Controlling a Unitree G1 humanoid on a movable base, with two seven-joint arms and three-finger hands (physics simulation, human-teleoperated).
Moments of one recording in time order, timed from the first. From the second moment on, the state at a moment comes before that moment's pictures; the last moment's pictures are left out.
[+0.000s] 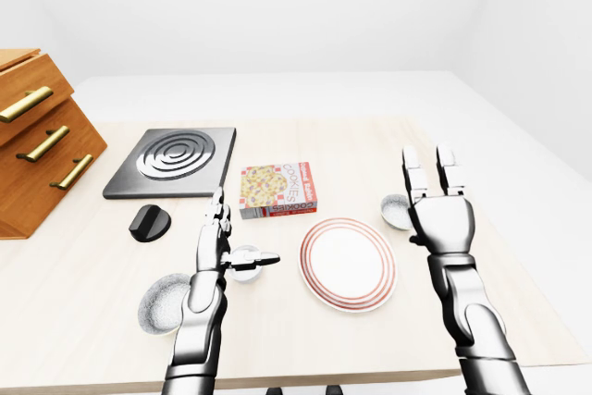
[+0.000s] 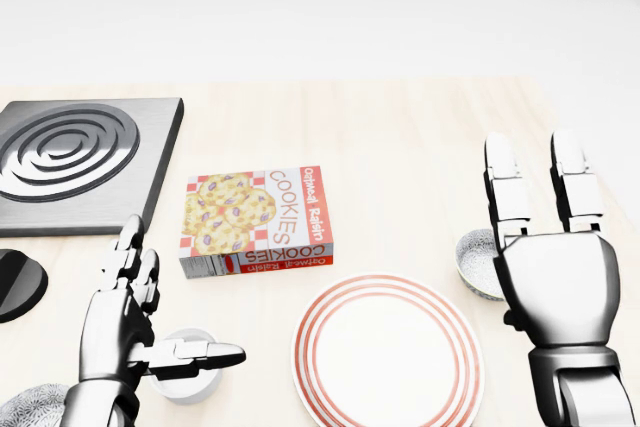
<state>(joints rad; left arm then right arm) -0.02 0.02 0.06 0.07 -0.06 0.02 -0.01 -0.05 -0.22 -0.11 -0.03 -1.41 -0.09 -0.38</state>
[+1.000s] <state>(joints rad) -0.03 0.02 0.06 0.09 -0.06 0.01 -0.01 -0.23 -0.31 -0.05 0.50 -1.34 -0.09 -0.52</state>
